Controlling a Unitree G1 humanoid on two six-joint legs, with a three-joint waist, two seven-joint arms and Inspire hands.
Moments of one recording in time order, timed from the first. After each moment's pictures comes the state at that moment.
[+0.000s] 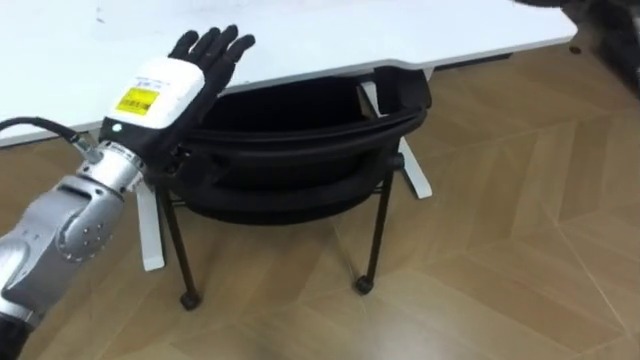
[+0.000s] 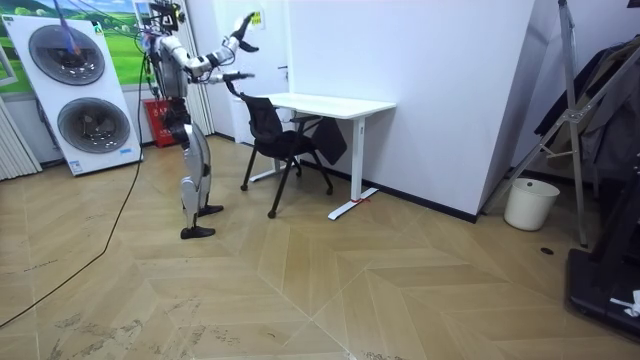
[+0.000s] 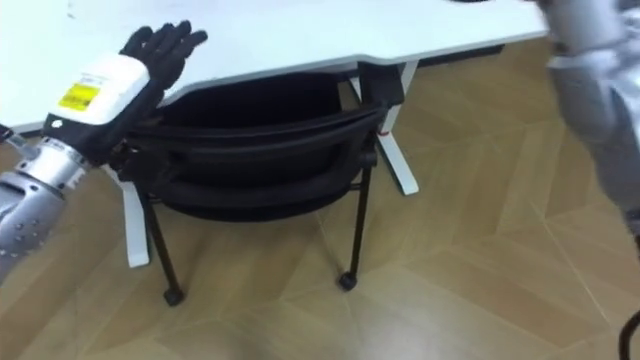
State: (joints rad) left arm -0.21 0.76 -0.07 0.13 0.67 -0.40 0.19; right arm -0.45 -0.87 -0.09 -0.07 -0.86 -0.27 -0.51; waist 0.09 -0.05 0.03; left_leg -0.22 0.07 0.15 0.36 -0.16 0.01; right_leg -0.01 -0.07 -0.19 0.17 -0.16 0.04
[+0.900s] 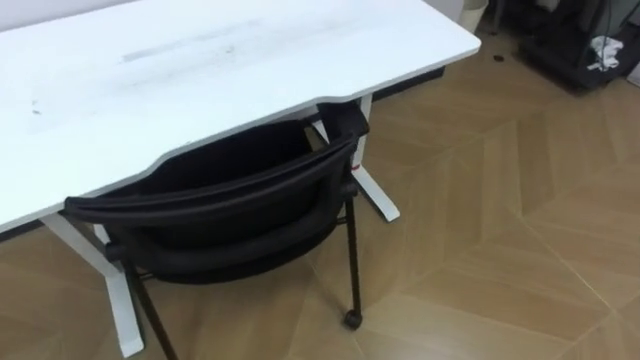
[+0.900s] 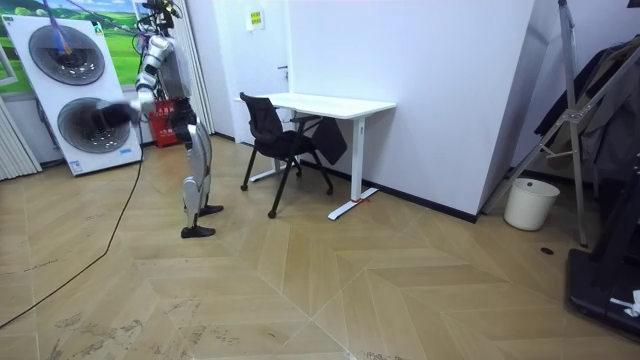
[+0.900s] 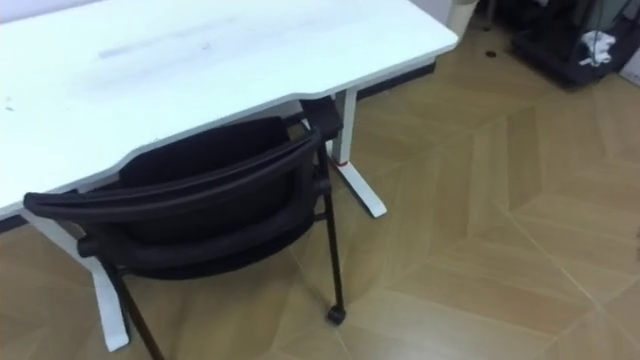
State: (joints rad) left arm 0.42 0.36 0.92 0.73 -0.78 -0.26 0.85; right arm 0.52 -0.39 -0.96 0.72 0.66 -0.19 -0.80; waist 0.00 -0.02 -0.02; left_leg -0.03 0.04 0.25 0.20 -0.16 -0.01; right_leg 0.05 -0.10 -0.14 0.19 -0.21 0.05
